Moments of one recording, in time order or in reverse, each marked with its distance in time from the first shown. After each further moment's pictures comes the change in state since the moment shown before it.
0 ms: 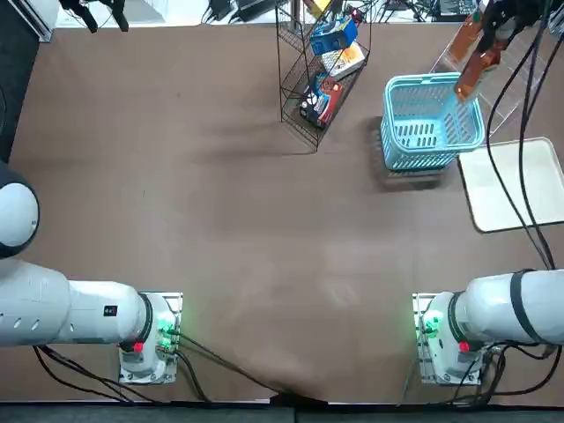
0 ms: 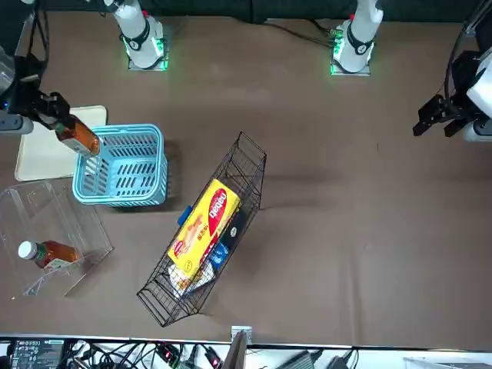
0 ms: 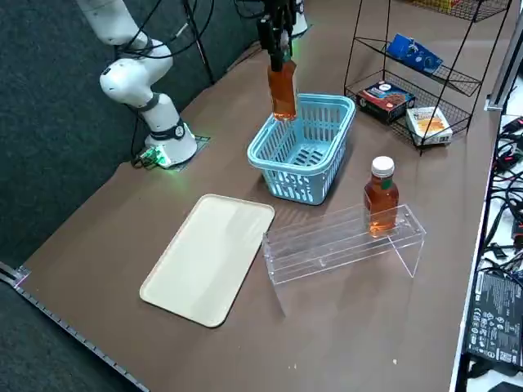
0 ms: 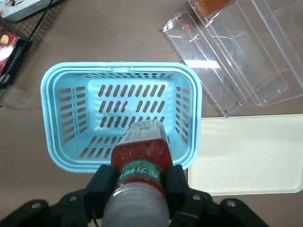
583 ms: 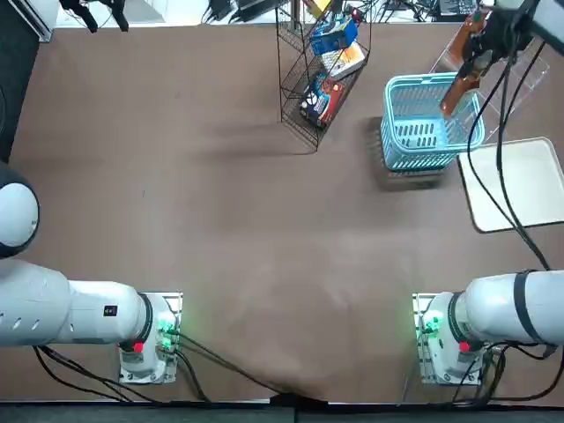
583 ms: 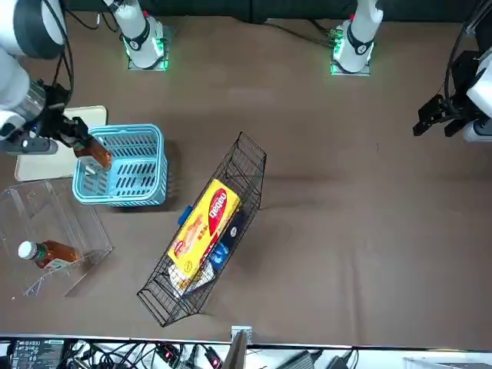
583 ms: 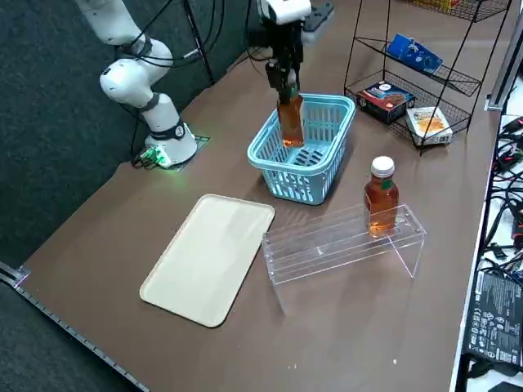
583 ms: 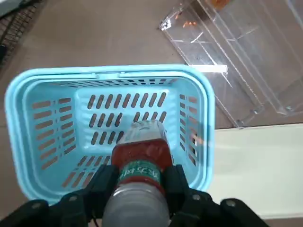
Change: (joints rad) arm 0.004 -0.007 -0.003 -0.261 0.000 0.291 0.041
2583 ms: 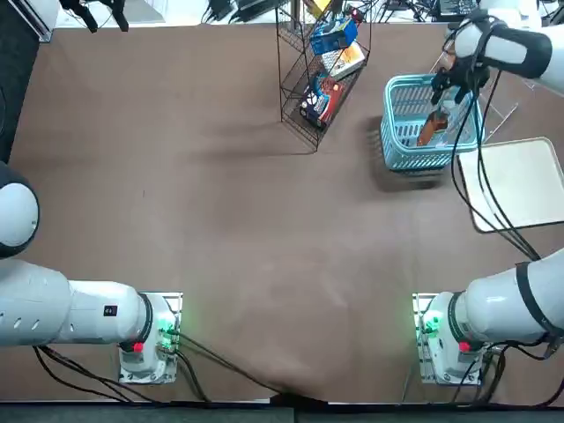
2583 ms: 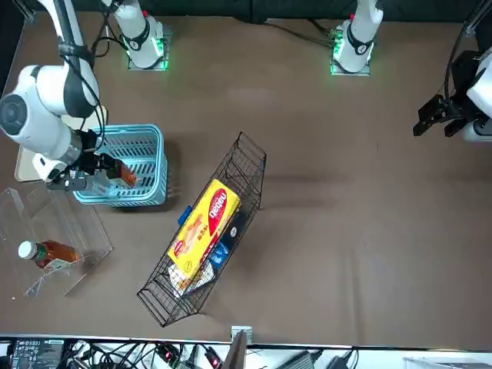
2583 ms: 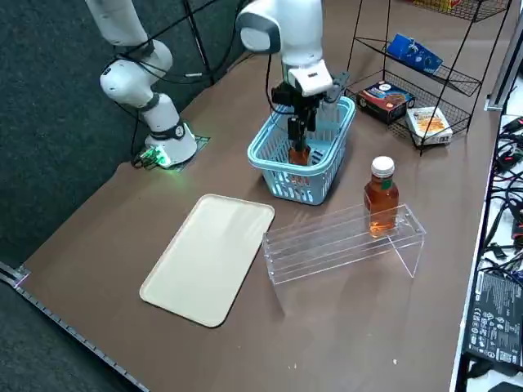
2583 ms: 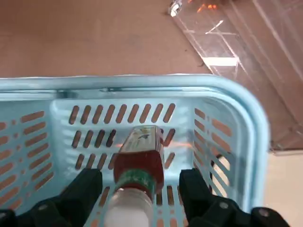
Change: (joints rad) arm 0.011 0.210 -0.001 -0.068 0.000 0.236 0.000
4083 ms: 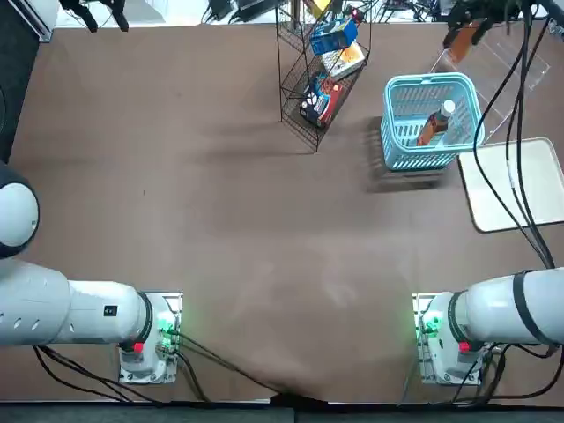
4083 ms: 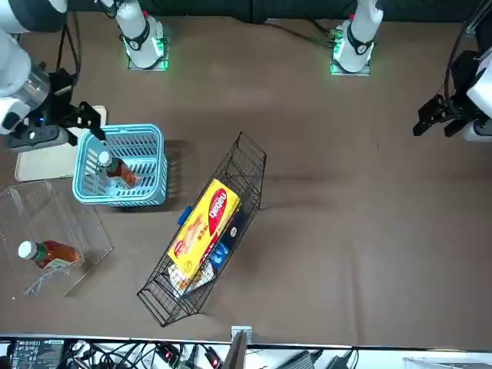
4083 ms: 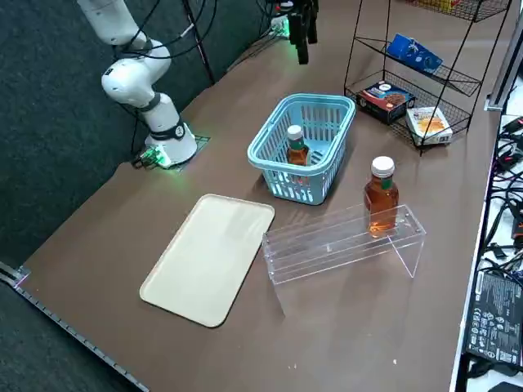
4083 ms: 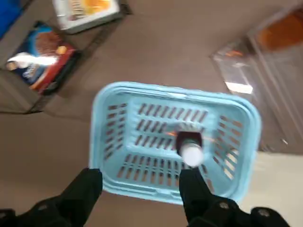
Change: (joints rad) arm 0.101 -0.177 0.005 0.287 0.079 -0.391 -0.039
